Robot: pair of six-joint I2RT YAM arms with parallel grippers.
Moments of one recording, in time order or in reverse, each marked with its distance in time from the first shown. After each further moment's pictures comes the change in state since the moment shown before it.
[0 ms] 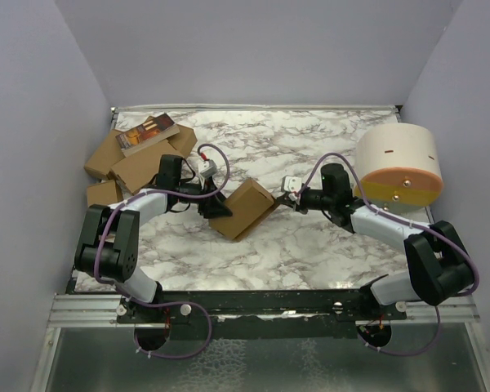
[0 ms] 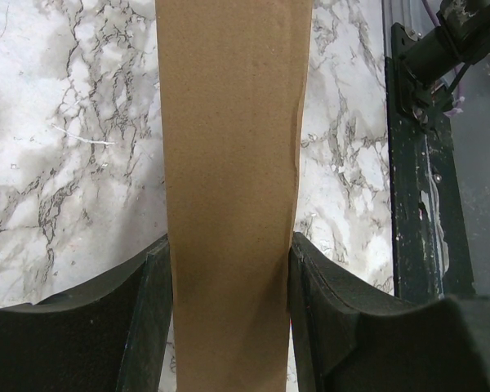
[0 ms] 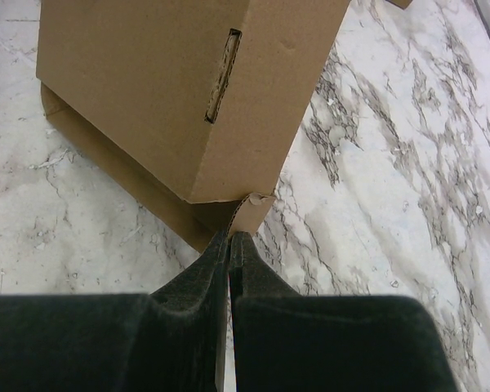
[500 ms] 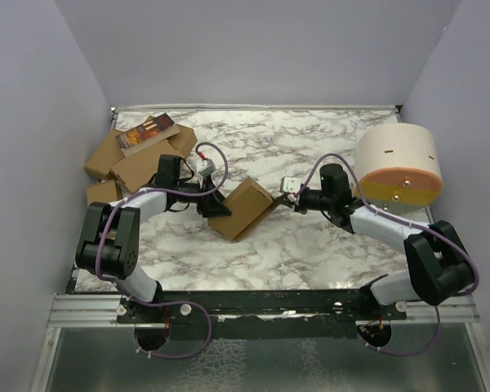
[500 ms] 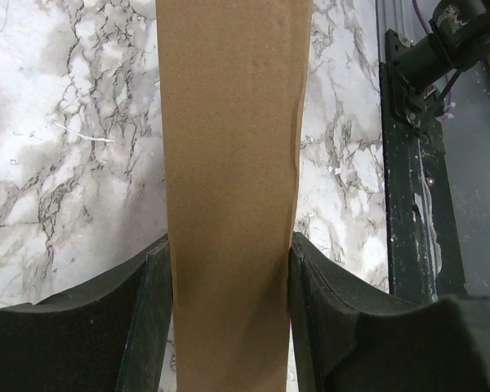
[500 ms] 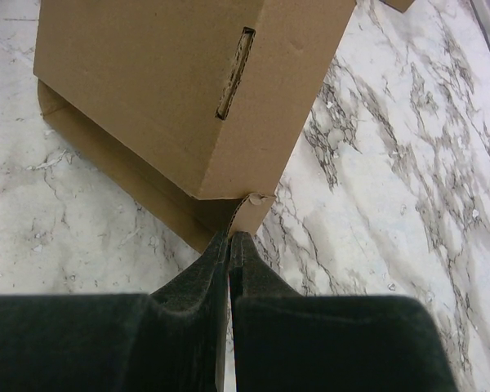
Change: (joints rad) left arm 0.016 0.021 0.006 0.000 0.023 -0.008; right arm 0.012 0.001 0.000 0.006 0.013 -0.008
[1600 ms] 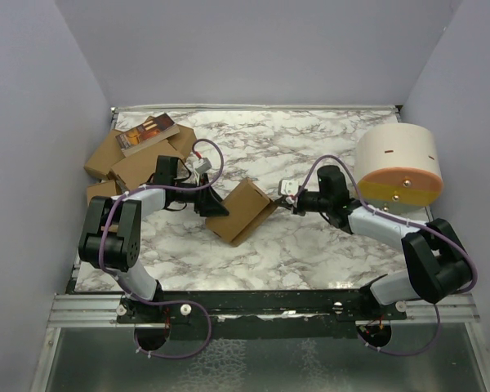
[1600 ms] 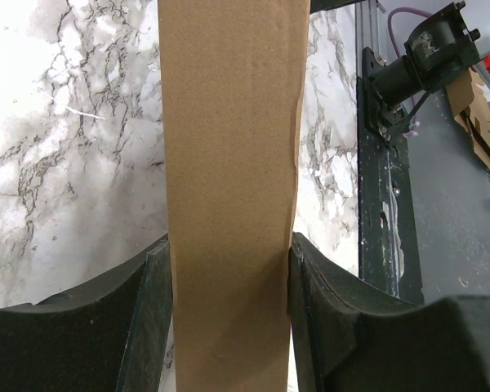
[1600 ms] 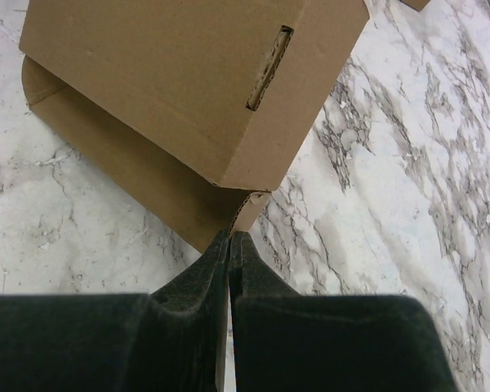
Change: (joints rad) left arm 0.038 0.060 0.019 -0.017 0.057 -0.076; right arm 0.011 0.015 -0.003 0.001 0.000 -0.017
